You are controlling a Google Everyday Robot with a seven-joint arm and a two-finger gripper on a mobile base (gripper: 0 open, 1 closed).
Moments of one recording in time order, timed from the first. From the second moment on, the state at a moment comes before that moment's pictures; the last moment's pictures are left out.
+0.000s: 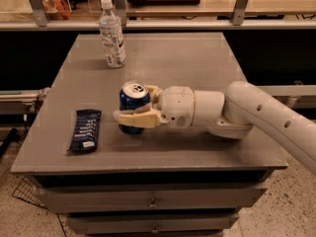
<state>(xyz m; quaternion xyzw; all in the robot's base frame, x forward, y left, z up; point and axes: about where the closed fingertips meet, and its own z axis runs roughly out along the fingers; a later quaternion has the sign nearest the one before) 0.478 0.070 0.891 -0.48 0.50 0.49 0.53</state>
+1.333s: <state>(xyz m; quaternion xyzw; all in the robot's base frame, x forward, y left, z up) 0.460 0.117 0.883 -0.53 0.48 0.49 0.50</state>
